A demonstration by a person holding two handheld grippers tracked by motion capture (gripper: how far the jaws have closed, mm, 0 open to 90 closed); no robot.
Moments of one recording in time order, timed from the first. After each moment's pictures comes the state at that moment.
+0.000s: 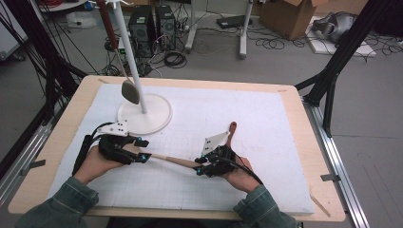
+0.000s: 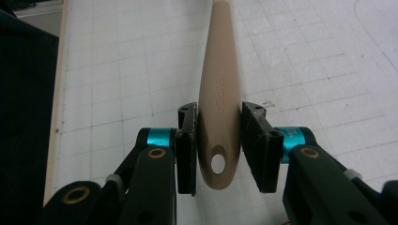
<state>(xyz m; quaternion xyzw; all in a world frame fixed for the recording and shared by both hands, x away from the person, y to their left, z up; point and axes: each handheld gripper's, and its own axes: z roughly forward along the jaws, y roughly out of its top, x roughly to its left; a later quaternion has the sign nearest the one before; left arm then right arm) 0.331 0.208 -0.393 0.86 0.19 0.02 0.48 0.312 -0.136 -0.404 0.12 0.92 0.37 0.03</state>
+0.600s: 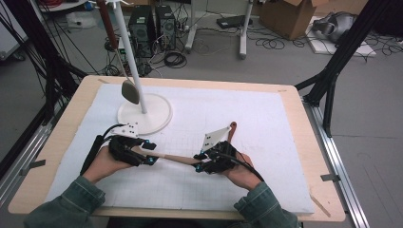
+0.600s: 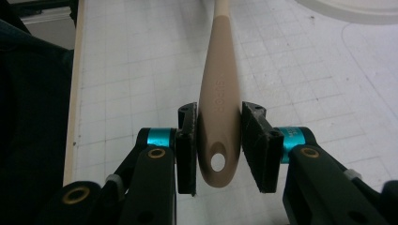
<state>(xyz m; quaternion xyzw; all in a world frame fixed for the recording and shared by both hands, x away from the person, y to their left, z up) 0.339 0.189 -0.406 0.87 0.18 0.00 0.46 0.312 -0.133 -0.383 0.11 0.92 0.38 0.04</state>
